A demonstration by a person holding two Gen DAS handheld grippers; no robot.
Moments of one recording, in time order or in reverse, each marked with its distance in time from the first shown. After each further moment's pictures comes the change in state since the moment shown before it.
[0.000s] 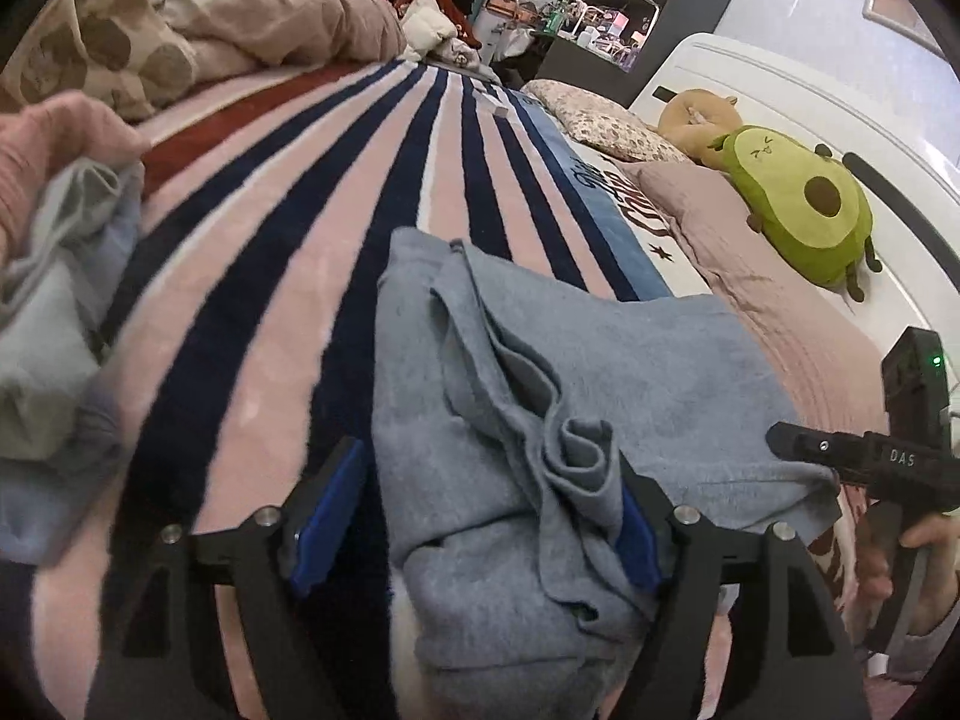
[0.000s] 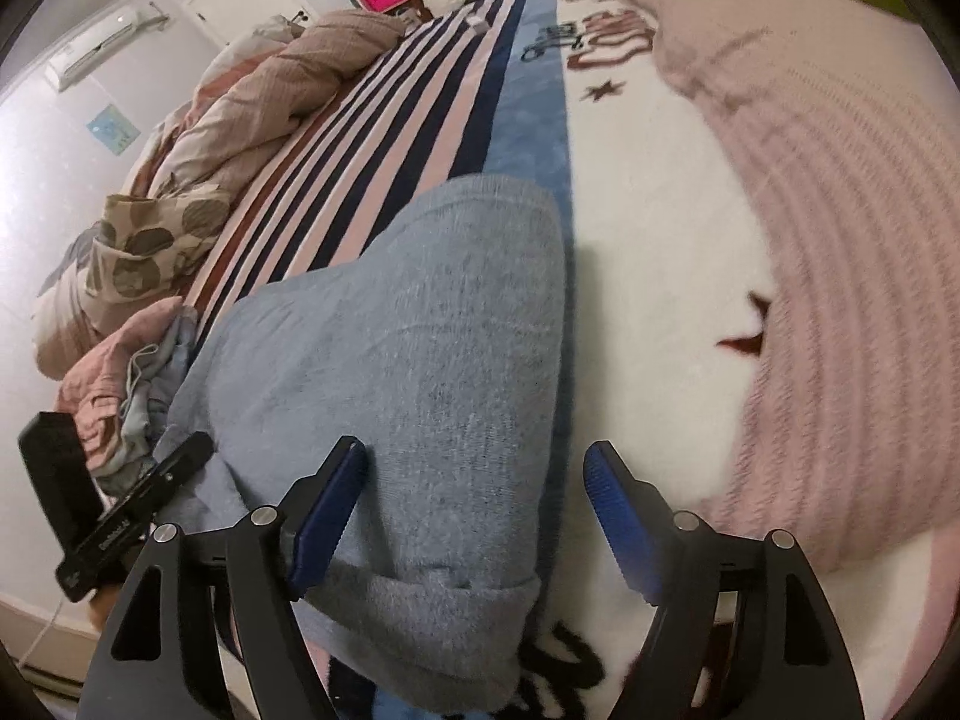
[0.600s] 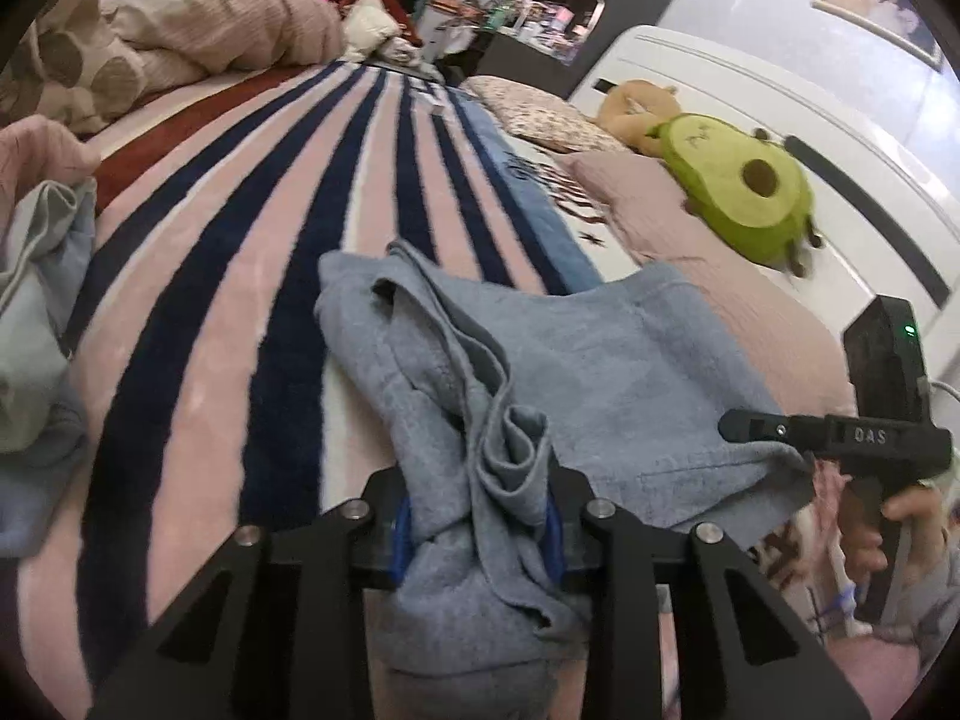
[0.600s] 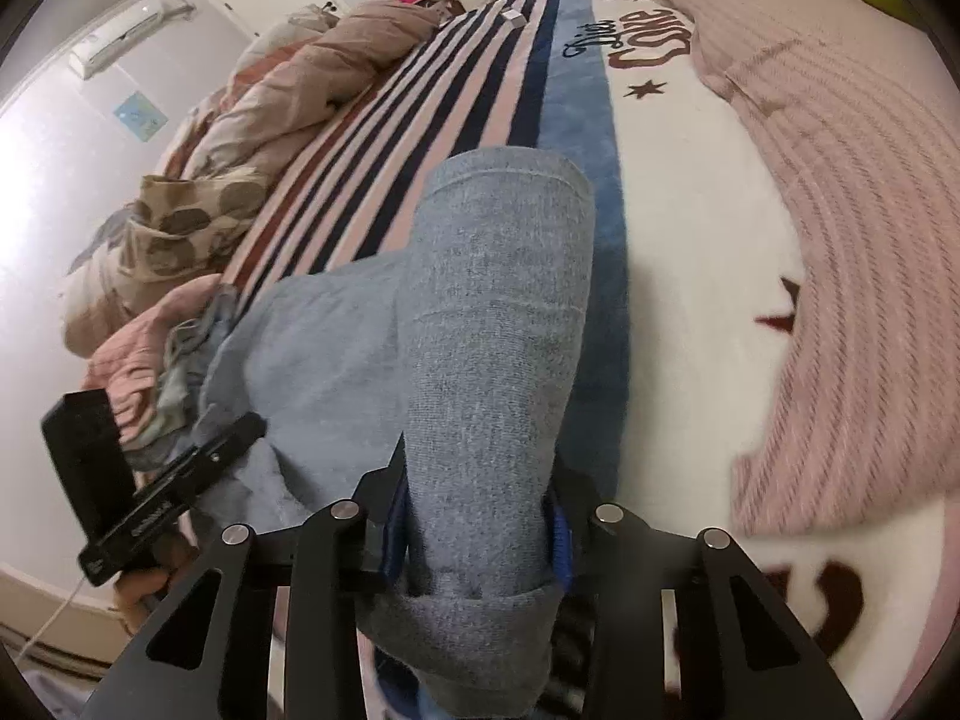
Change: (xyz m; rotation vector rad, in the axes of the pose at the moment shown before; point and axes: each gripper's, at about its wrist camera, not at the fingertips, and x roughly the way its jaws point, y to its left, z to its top) left arm -0.028 -0.019 -0.009 0.073 0.013 -0.143; right arm -0.030 0.020 -0.018 -0.039 0.021 0.069
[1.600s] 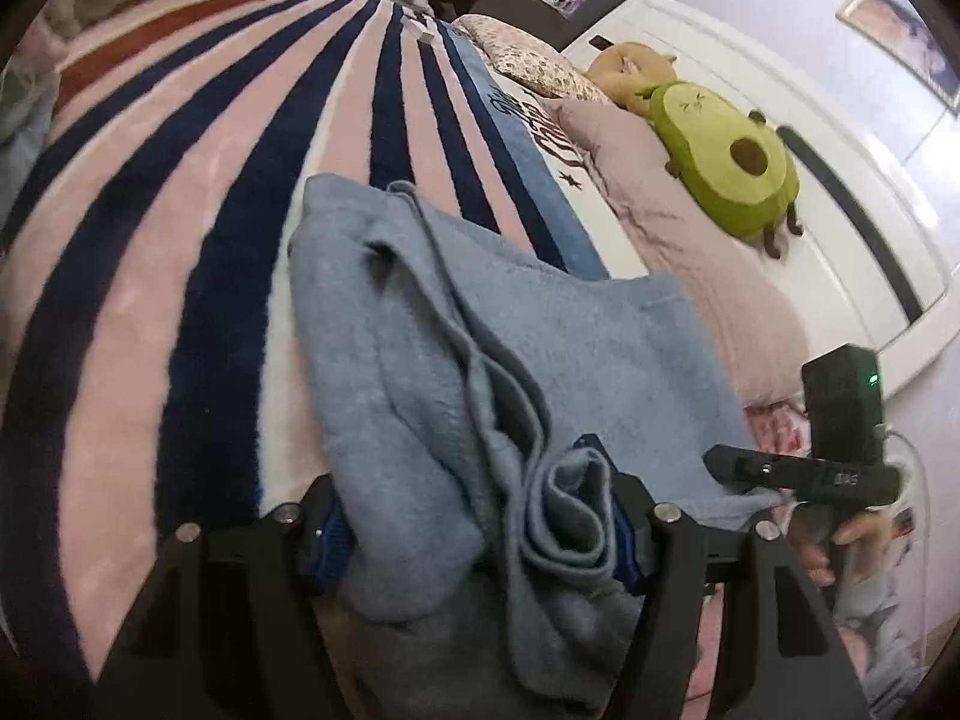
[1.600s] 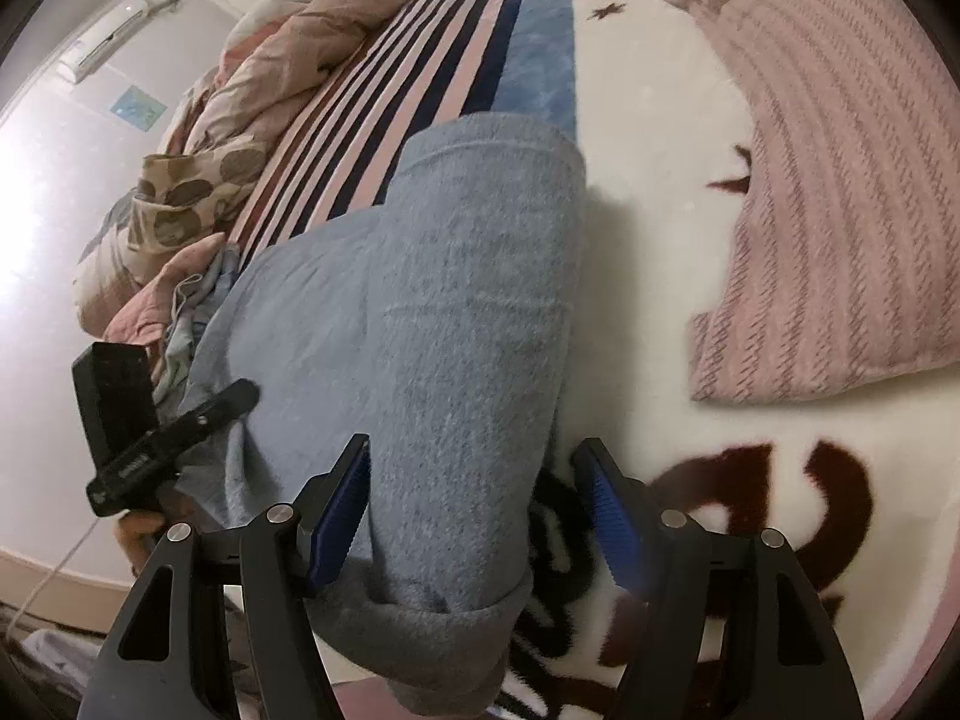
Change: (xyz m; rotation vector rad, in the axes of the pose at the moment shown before) left arm 0.025 0.003 -0.010 -0.092 0.151 -0.101; right arm 0.012 -0.032 -0.031 0.037 0.117 0.055
